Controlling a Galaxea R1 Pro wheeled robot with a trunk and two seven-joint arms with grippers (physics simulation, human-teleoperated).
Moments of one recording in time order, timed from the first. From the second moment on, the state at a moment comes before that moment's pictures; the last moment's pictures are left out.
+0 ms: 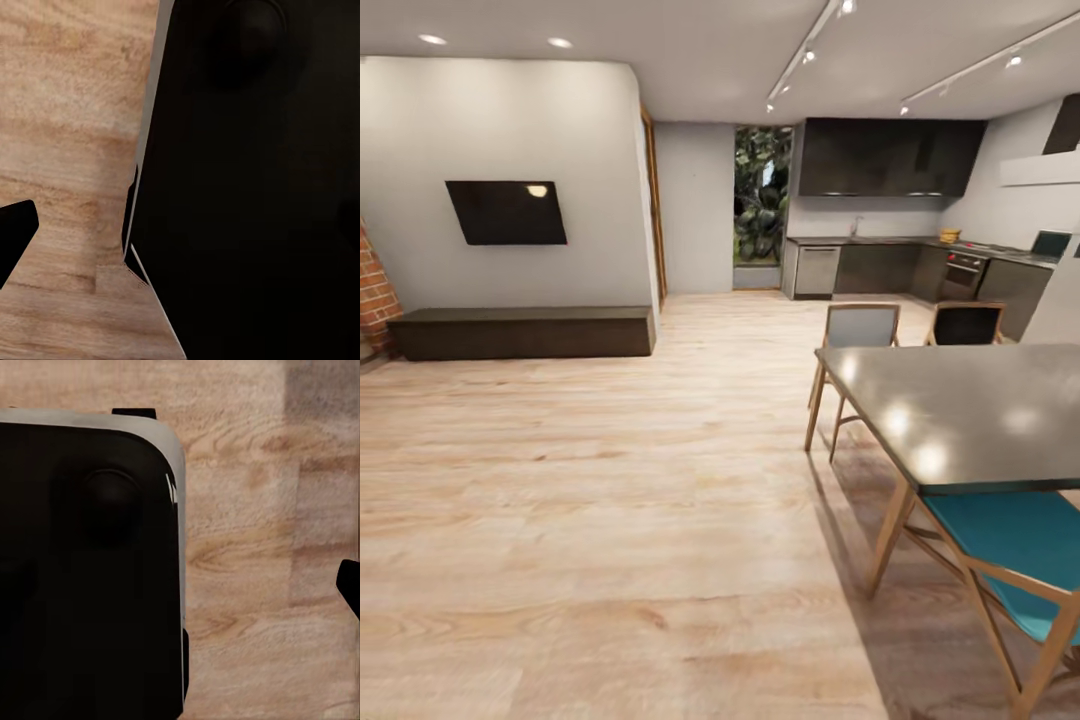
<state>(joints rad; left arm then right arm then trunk) -0.01 0.04 0.21 -0.03 0.01 0.00 0.00 -0.01 -0.04 -0.01 -0.07 0.00 -0.13 -0.09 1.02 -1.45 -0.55</state>
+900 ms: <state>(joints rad) -0.01 0.04 0.21 -0.03 0.01 0.00 0.00 -0.01 -0.04 0.00 -0.07 0.00 -0.14 -0.08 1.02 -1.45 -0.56</state>
